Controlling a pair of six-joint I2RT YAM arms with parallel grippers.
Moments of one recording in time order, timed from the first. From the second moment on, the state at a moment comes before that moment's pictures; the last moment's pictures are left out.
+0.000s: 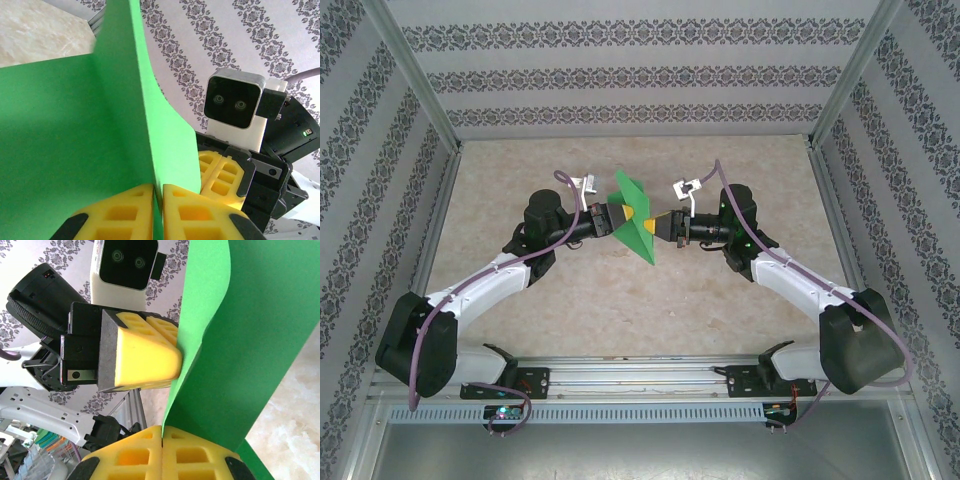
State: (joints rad) left arm -0.45 1.33 0.78 0.44 0.66 -0.89; right arm 0.42 1.33 0.76 0.40 -0.98 0.66
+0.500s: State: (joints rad) left arm -0.45 1.32 0.78 0.44 0.65 -0.89; right arm 0.31 1.11 0.65 0.30 -0.84 0.65
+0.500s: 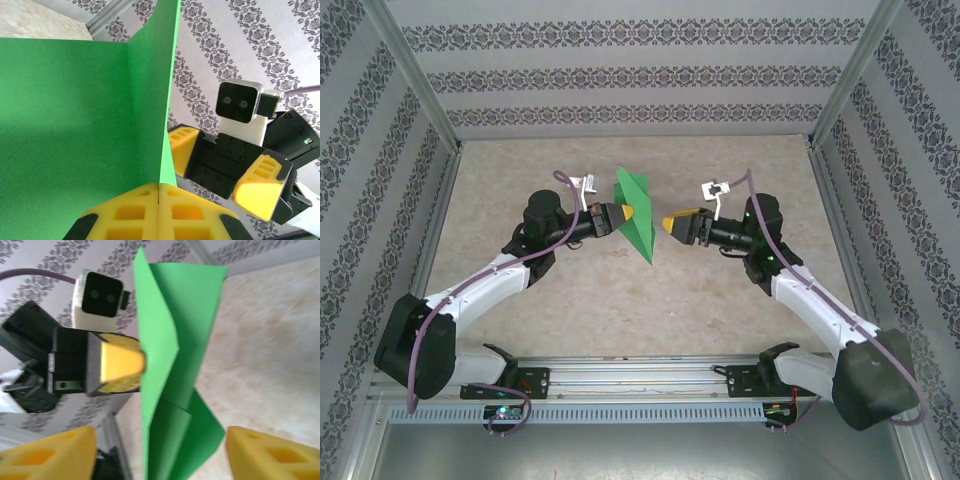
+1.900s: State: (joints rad) left arm -0.47 1.26 0.80 0.30 0.56 -0.77; right arm 0.41 1.24 0.72 0.28 -0.84 0.72
